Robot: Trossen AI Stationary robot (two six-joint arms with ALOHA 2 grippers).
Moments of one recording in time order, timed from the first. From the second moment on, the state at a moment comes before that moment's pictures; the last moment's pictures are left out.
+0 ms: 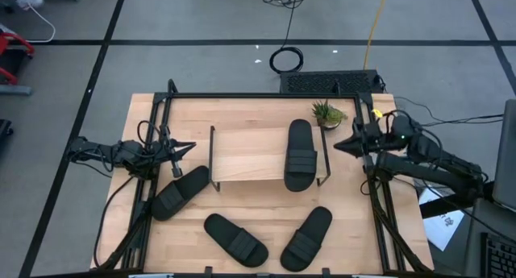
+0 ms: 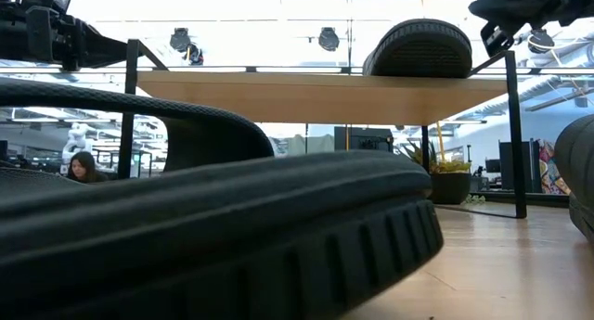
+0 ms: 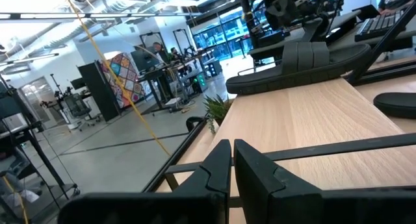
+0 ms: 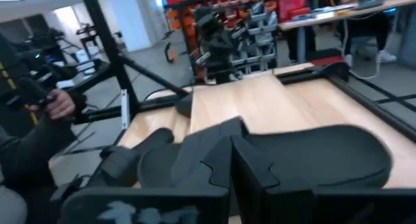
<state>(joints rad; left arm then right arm) -0.23 0.02 0.11 -0.03 -0.53 0.36 -0.37 0.26 0.47 -0.32 -0.44 0.18</state>
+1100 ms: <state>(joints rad) -0.27 0.11 0.39 -0.23 -0.42 0.01 -0.17 0.26 0.13 0.19 -0.48 0.00</state>
